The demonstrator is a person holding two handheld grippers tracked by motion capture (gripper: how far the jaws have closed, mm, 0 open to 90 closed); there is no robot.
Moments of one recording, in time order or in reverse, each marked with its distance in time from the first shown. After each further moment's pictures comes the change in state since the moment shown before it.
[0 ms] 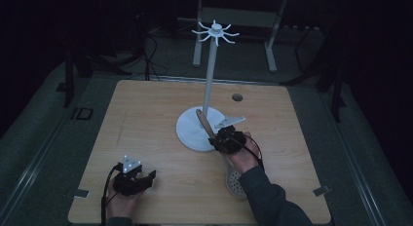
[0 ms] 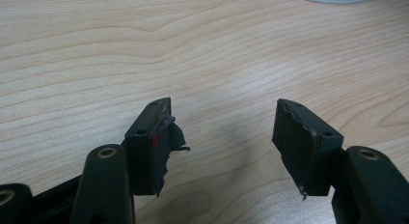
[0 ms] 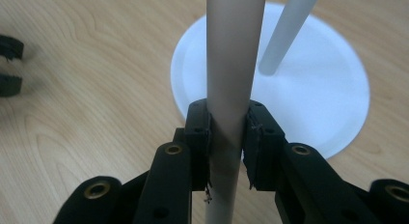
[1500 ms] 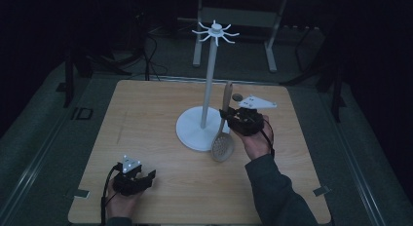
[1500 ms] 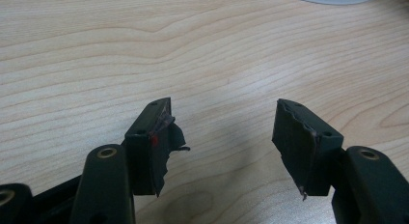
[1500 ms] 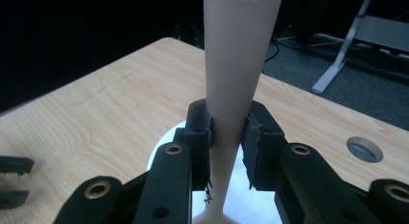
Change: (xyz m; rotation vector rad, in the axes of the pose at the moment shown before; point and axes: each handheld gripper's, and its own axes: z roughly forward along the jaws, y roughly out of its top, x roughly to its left) left arm 0.001 0.000 0.000 -0.003 0.002 -0.002; right arm -0.034 0.031 -0.058 -0.355 -0.053 0.073
